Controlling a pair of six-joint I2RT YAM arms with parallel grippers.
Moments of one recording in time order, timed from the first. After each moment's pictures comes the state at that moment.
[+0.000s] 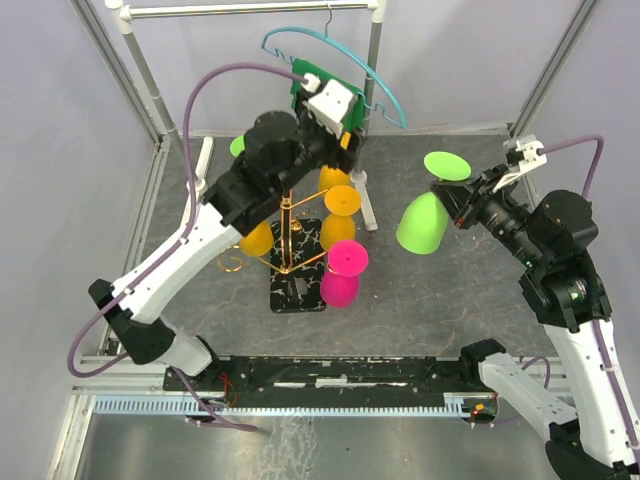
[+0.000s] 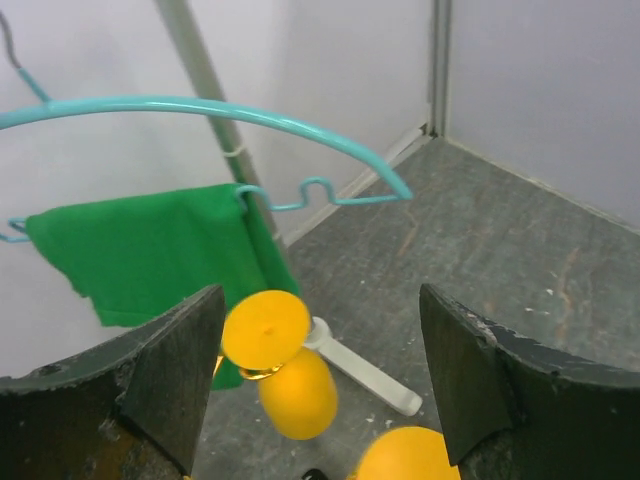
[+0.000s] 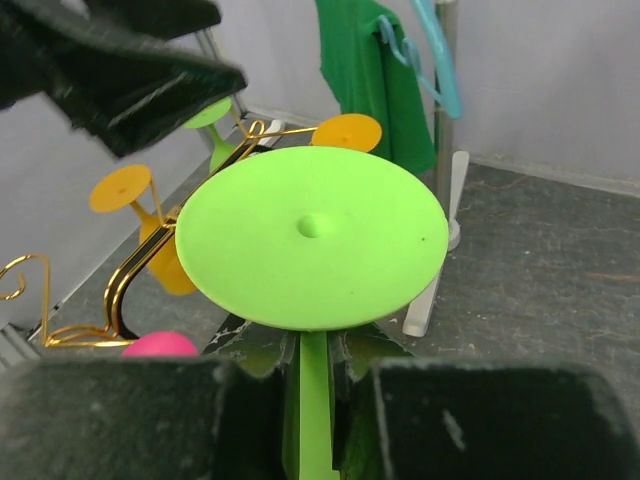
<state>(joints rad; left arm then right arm) -0.87 1.47 1.69 -0.21 -0.15 0.19 0.31 0.80 1.25 -0.44 -0.26 0.25</state>
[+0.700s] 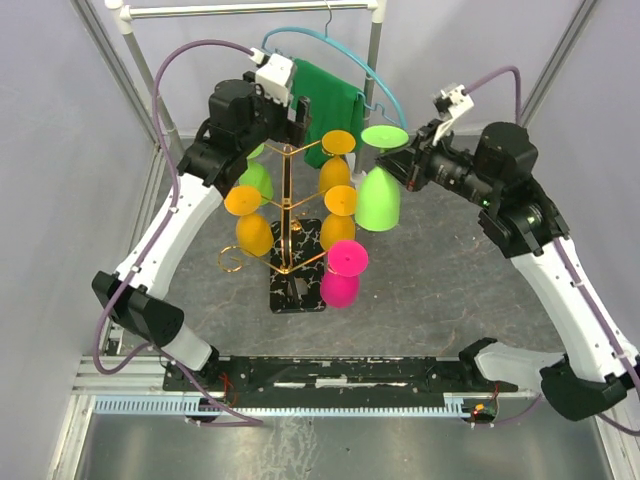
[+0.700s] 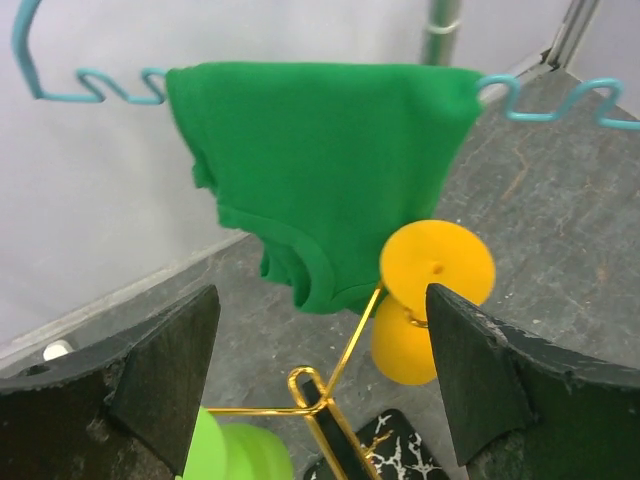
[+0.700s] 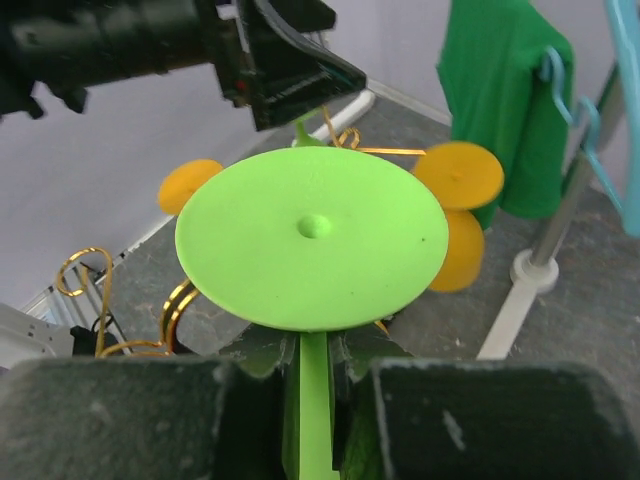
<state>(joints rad) -0.49 1.57 1.78 -0.37 0.02 0.13 0.45 1.13 1.49 -0.43 -0.37 0.23</state>
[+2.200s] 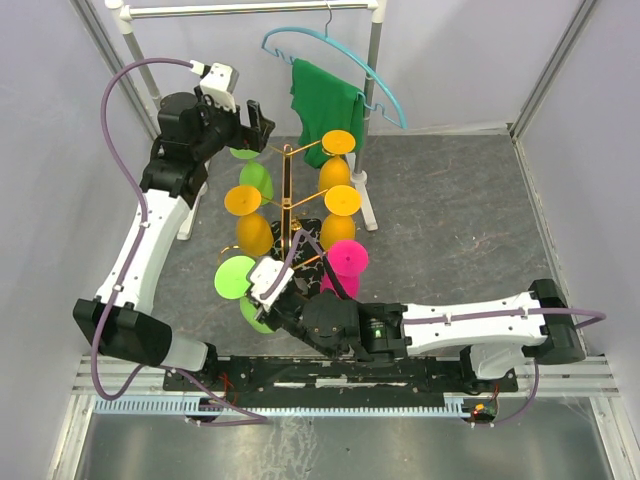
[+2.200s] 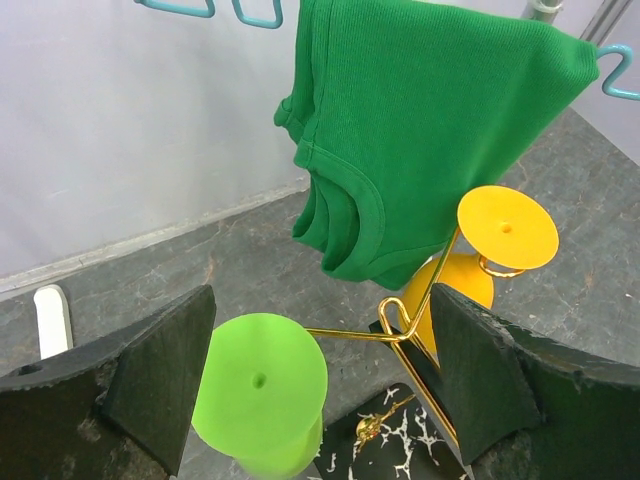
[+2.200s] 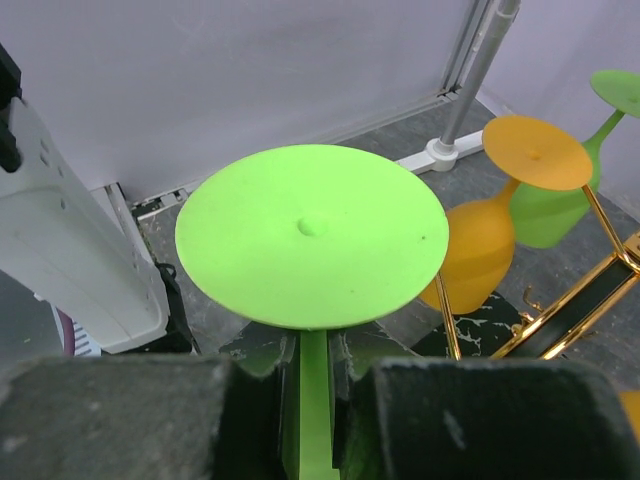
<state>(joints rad) -0.21 1.43 1.56 -0.27 0.27 0.00 1.59 1.46 1.29 0.15 0.61 -0.07</state>
